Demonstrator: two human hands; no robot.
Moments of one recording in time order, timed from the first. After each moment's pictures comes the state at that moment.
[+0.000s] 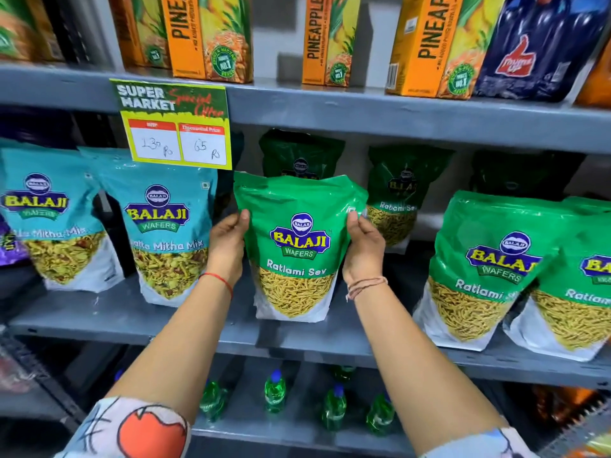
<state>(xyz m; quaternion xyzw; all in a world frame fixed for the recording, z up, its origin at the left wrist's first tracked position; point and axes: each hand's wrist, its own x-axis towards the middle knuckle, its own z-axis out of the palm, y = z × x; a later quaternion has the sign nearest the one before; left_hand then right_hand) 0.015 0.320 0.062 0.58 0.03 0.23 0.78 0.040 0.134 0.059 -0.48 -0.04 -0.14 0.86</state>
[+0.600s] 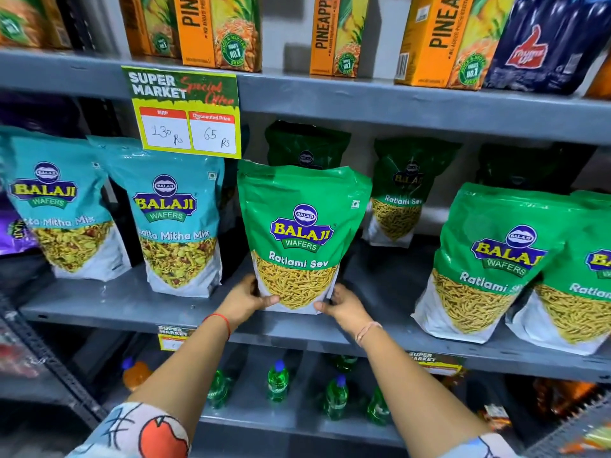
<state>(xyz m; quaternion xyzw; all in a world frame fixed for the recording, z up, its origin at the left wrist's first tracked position) -0.012 0.333 -0.044 0.77 0.03 -0.05 0.63 0.013 0.120 -0.060 -0.78 -0.04 0.10 0.62</state>
